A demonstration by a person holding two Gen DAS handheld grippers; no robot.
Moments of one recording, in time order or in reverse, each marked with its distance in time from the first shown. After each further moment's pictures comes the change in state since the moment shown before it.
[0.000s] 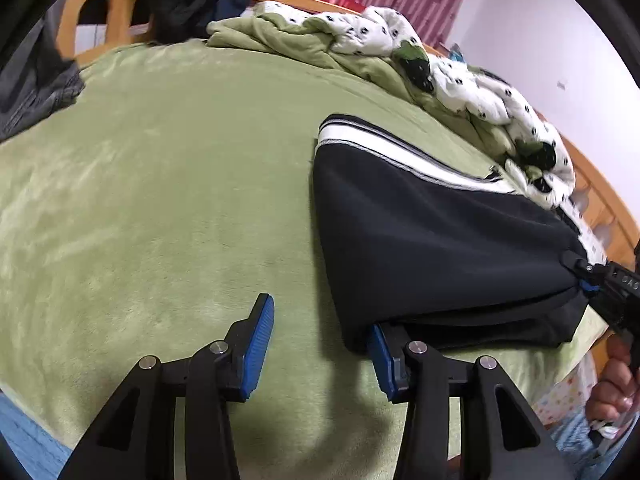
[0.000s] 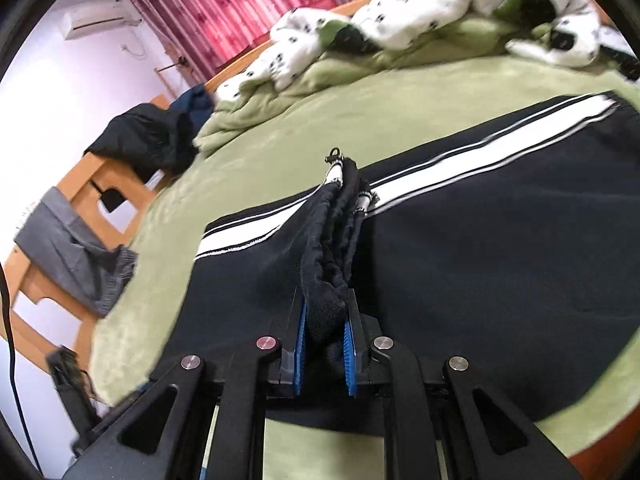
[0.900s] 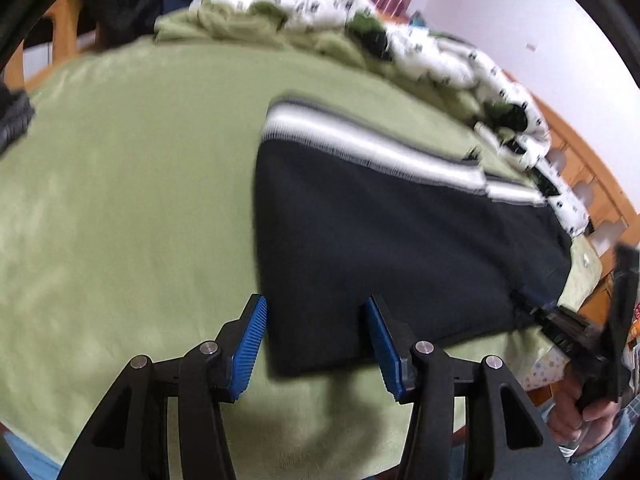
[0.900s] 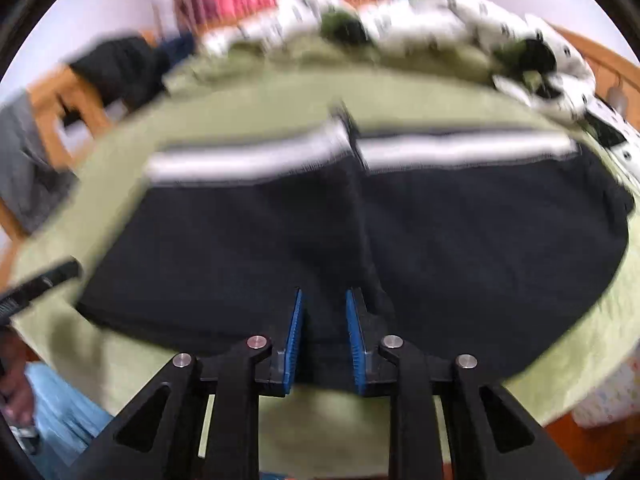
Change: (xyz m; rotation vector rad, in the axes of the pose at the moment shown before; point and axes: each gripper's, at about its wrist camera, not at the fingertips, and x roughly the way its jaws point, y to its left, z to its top) left arm 0.014 -0.026 0.016 0.102 0.102 -0.077; right arm 0.010 0.005 -0.041 -0.238 0.091 -0.293
